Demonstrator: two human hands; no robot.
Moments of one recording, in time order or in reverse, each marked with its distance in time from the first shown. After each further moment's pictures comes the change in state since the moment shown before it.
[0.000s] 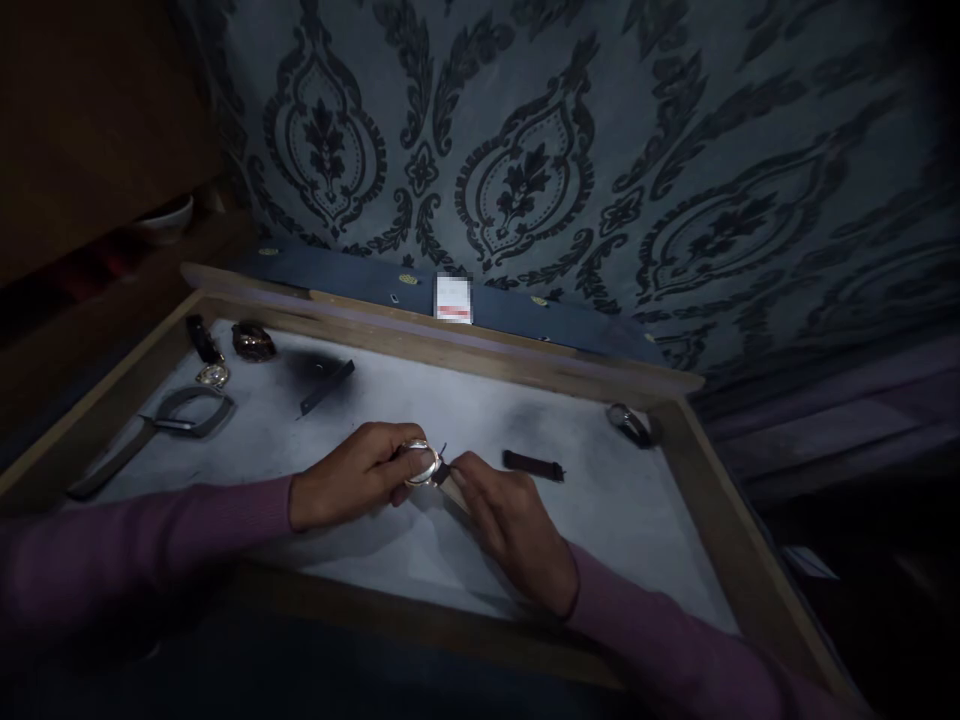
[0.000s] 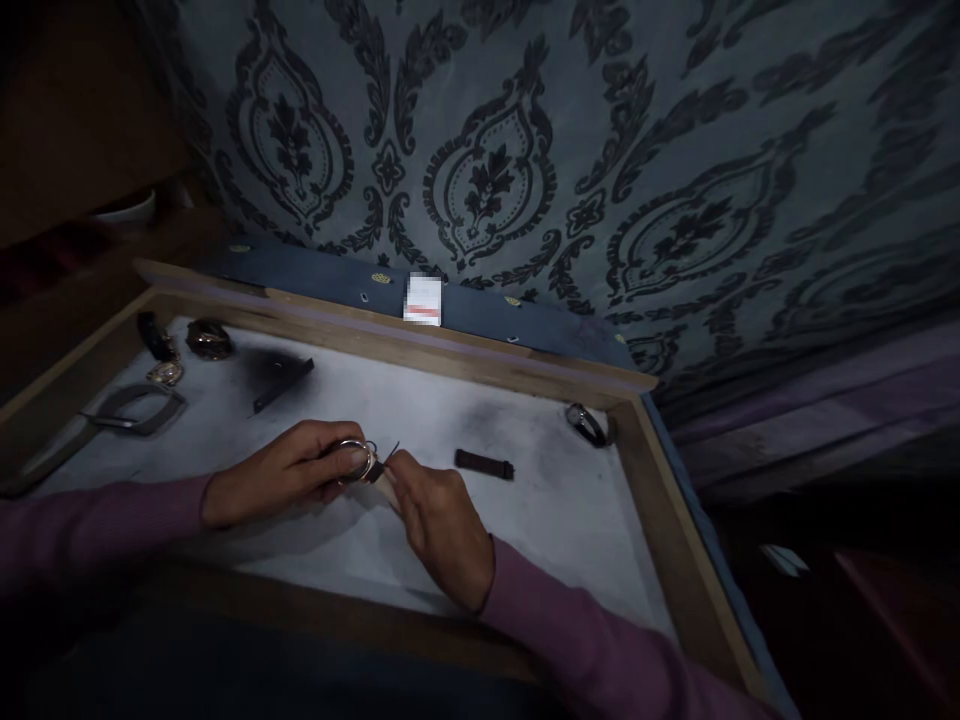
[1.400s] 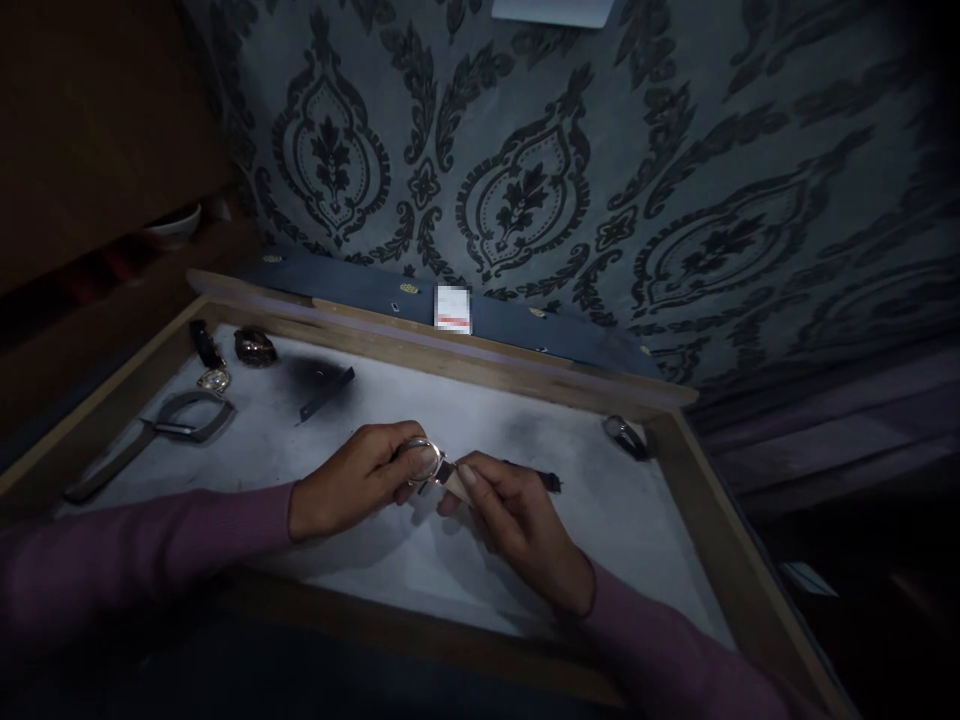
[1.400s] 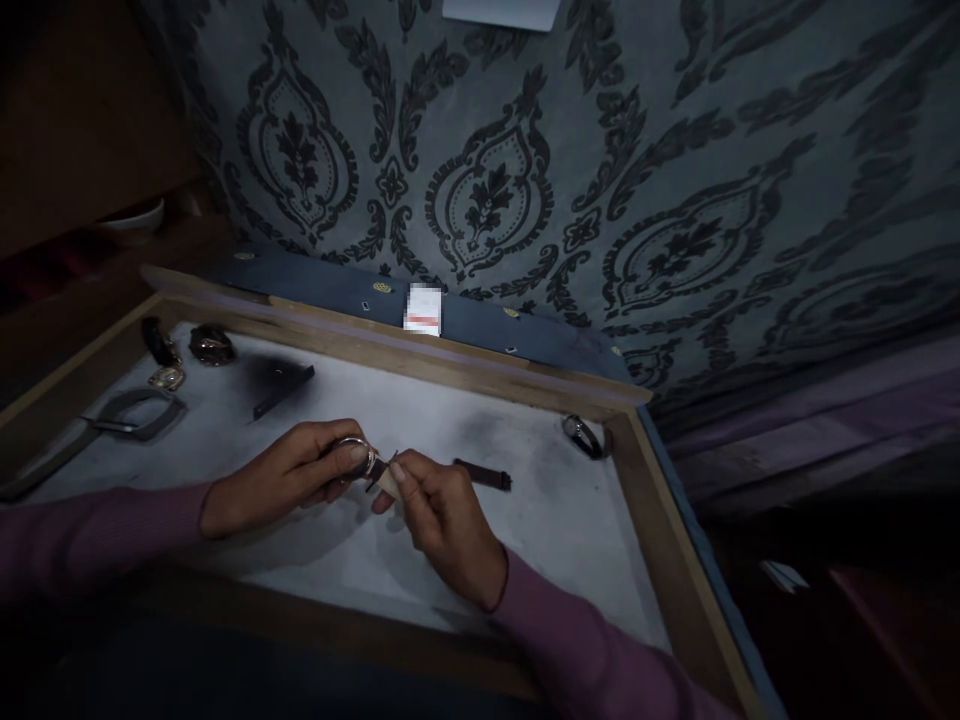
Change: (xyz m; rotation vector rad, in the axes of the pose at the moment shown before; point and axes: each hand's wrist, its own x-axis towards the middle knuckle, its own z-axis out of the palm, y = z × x) left_hand 0.001 0.005 0.004 0.014 0.125 0.129; right_hand 0.007 -0.008 -0.014 0.471 -0.050 0.259
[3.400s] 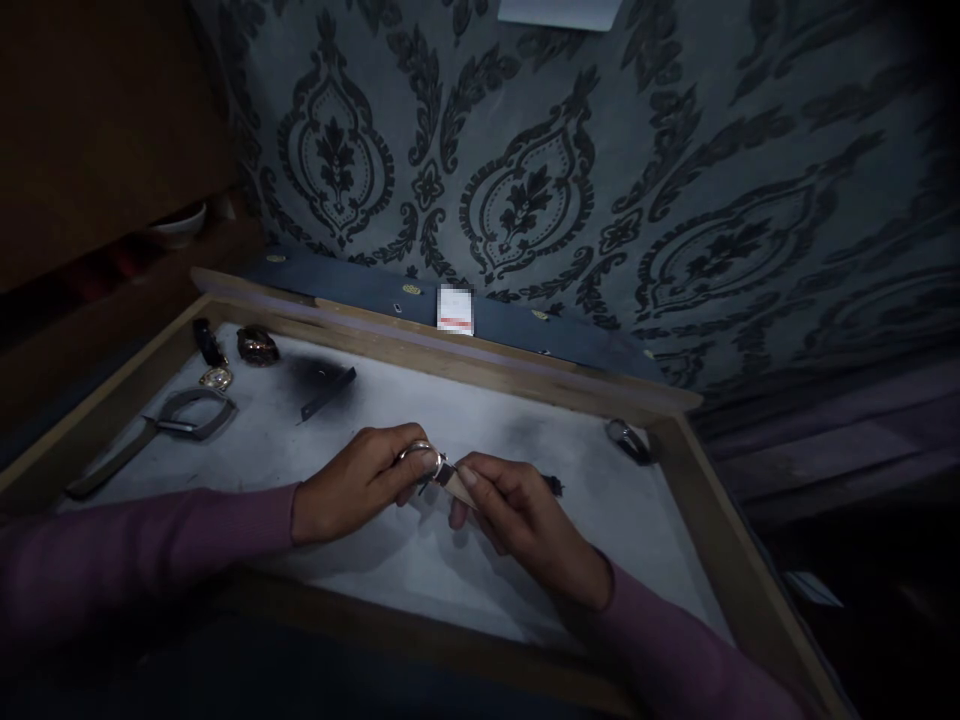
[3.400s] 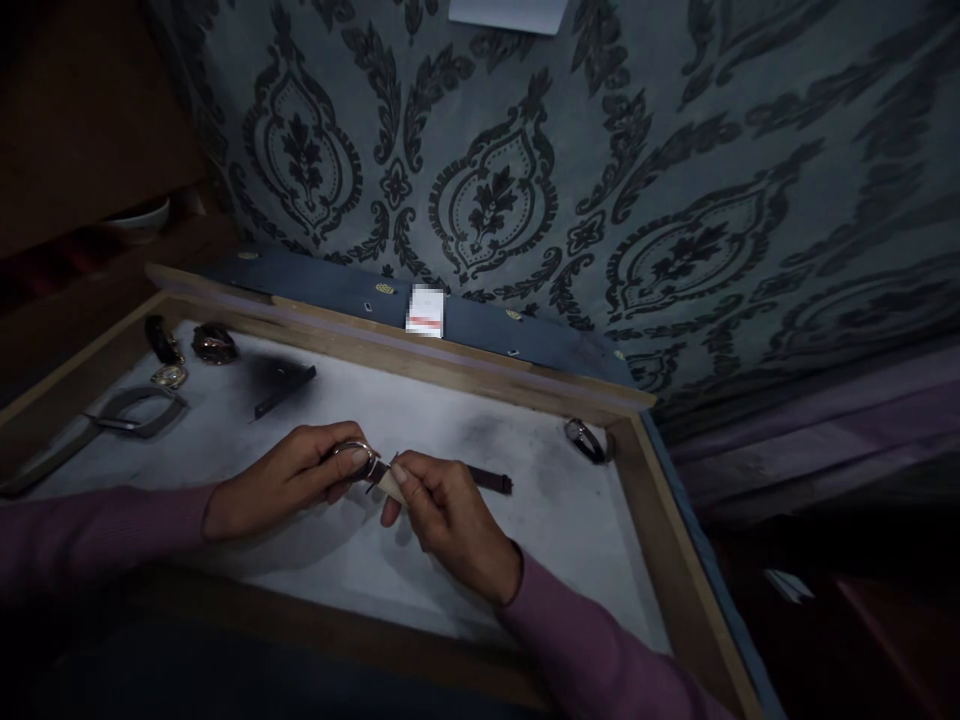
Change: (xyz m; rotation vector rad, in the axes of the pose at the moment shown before) left_hand -0.001 -0.002 0.001 0.101 0.020 0.031; right_hand 0.005 -0.002 -0.008 0.063 -0.117 0.074
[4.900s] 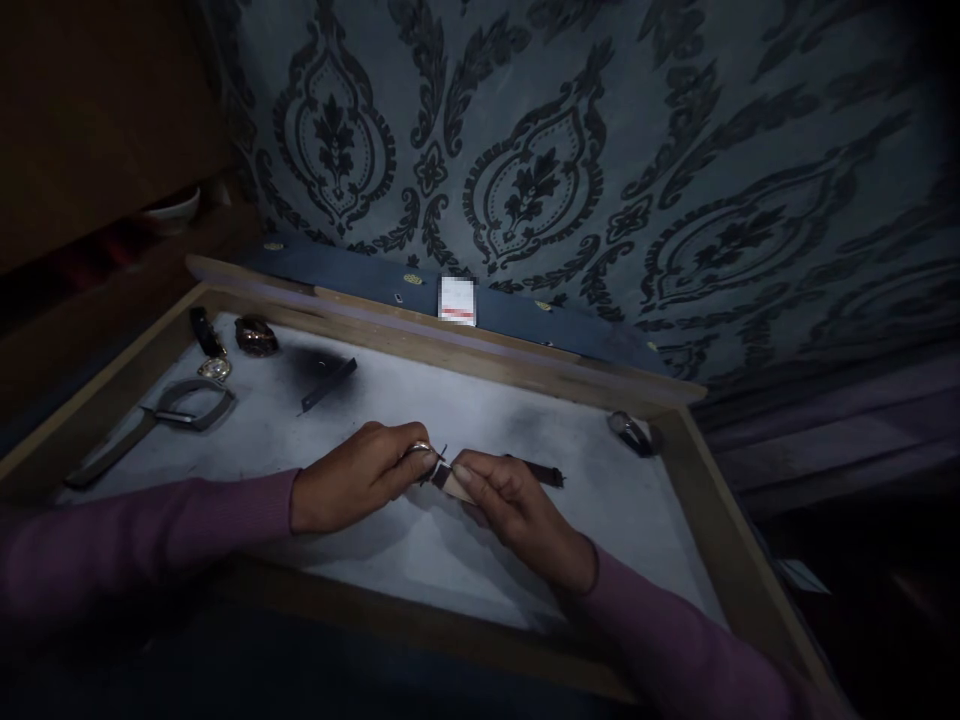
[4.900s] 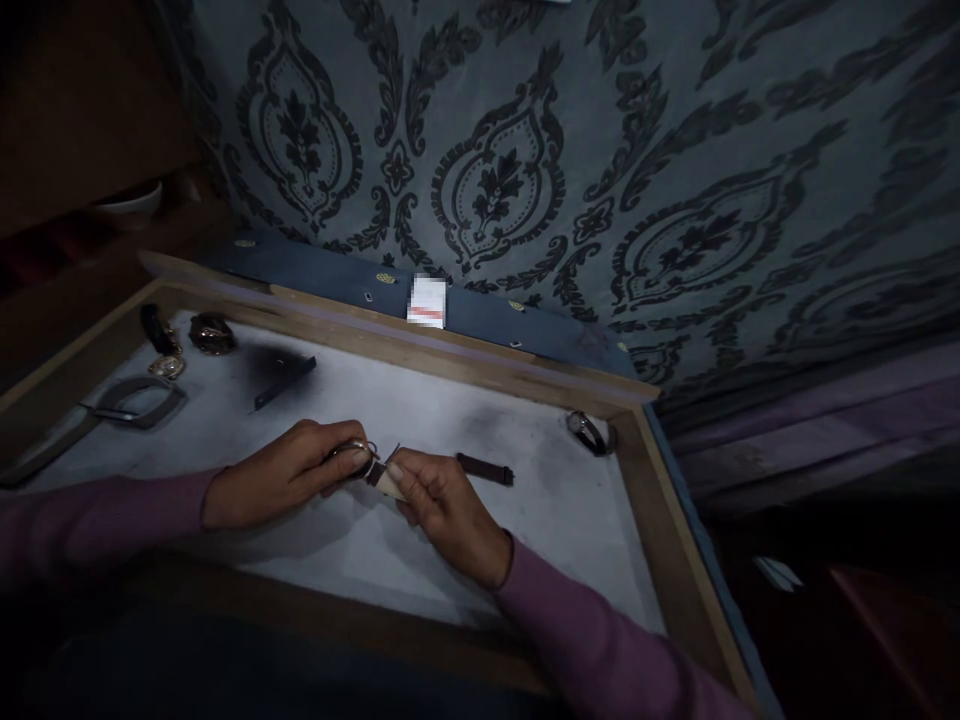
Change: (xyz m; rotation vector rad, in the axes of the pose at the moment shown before) left_hand 0.000 -0.001 -0.005 0.158 -0.076 0.021; right_hand 0.004 0.012 0.002 -0.046 -0.059 -0.072
